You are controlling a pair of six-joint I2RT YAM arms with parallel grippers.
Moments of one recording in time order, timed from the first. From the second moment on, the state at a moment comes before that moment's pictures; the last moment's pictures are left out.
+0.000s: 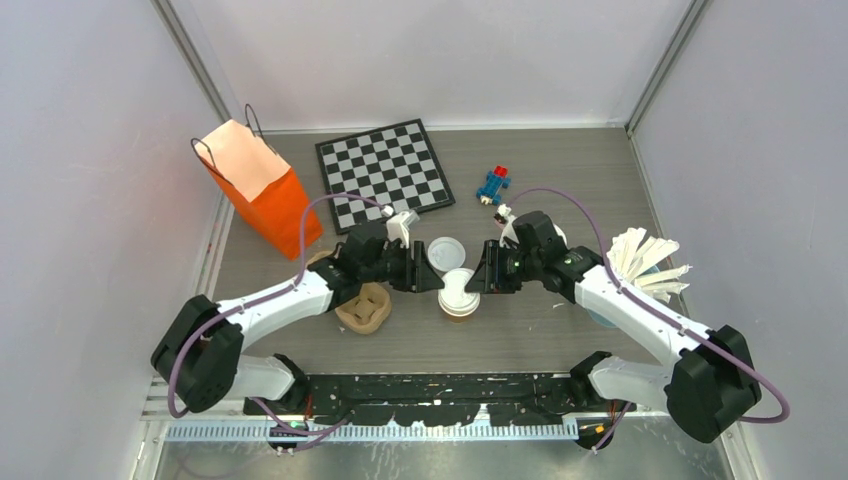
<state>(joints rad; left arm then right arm) -0.71 1.31 0.69 0.09 0.42 -0.63 0.55 1.14 0.75 -0.43 -0.40 0.62</state>
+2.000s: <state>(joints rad) -0.71 1.33 0.68 0.08 0.46 -0.63 0.53 1.17 0.72 -0.38 -0.47 0.68</state>
